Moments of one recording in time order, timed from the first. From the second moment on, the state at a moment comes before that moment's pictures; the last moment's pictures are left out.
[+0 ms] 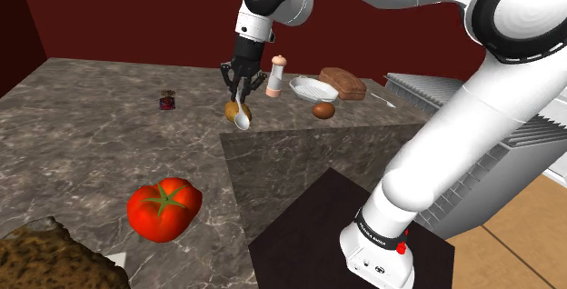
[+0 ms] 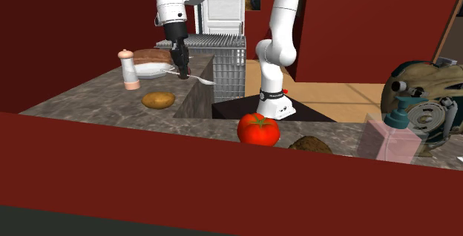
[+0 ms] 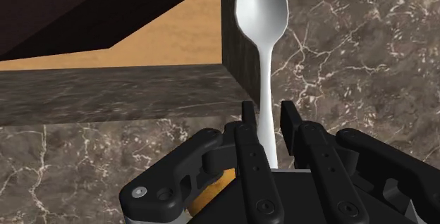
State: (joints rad) arm -0.06 -0.18 0.19 -2.13 0.25 1.92 0.54
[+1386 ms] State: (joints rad) arm -0.28 -0.16 -0.12 -2.11 0.15 1.82 0.06
